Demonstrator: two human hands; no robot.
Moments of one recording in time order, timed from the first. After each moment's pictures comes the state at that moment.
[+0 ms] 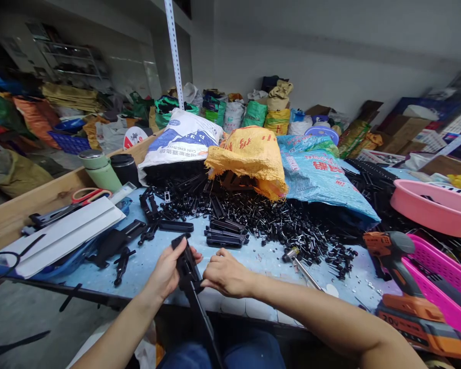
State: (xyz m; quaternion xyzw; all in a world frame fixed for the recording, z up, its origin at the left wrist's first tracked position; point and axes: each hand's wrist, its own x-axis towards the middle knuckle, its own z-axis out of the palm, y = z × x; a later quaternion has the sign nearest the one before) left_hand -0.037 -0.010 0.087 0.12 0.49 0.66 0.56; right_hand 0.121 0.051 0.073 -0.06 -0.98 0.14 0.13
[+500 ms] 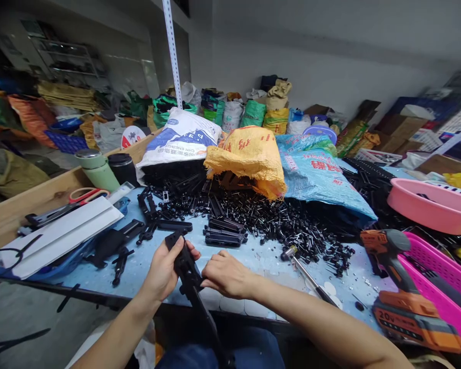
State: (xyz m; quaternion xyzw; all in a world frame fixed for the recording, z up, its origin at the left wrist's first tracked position) left_hand -0.034 -0.016 0.105 0.22 0.48 0.69 0.50; right_hand 0.130 0.044 0.081 -0.09 -0.96 0.21 0.14
